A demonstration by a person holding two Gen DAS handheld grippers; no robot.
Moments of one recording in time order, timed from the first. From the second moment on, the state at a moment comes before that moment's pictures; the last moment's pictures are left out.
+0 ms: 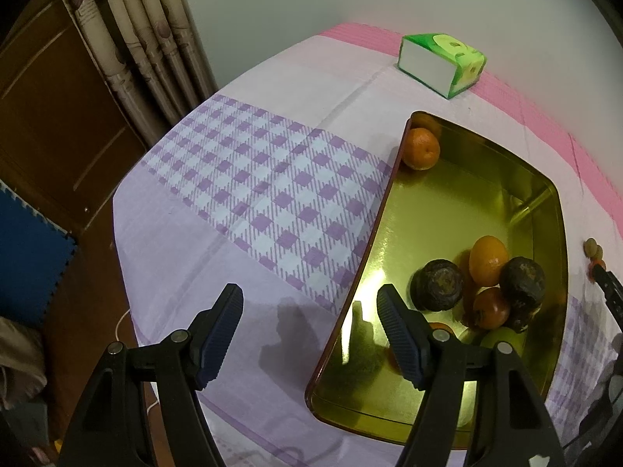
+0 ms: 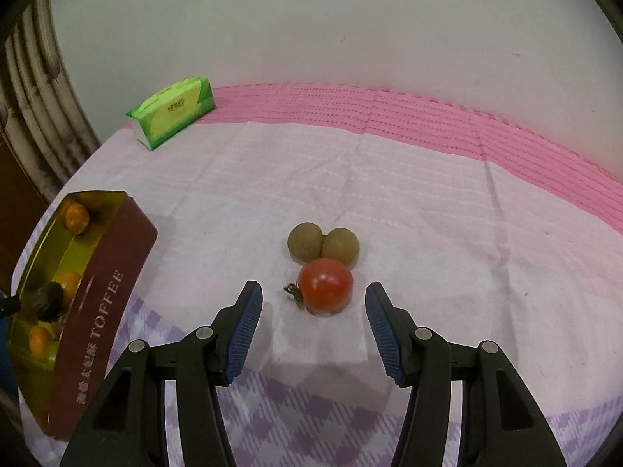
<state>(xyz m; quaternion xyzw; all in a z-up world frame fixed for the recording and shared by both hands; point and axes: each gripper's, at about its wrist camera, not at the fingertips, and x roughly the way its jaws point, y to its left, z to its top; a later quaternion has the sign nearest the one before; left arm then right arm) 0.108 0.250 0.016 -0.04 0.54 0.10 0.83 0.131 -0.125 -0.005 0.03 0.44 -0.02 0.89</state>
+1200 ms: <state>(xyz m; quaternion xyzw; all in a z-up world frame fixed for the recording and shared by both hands) 0.107 0.219 0.019 0.01 0.52 0.05 0.85 0.132 -0.142 -0.022 0.01 0.43 -0.06 0.90</state>
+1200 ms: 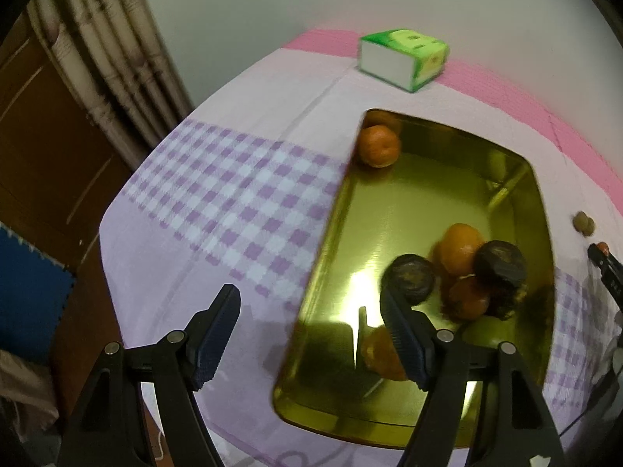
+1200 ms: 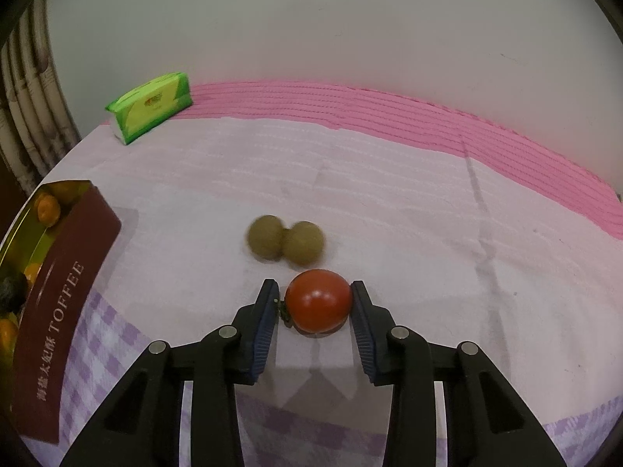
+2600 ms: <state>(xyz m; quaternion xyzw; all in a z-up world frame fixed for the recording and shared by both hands) 0.200 -0.102 -0.015 0.05 0.54 -0.19 0.82 0.106 -0.253 -0.018 0.04 0.43 -0.12 0.89</state>
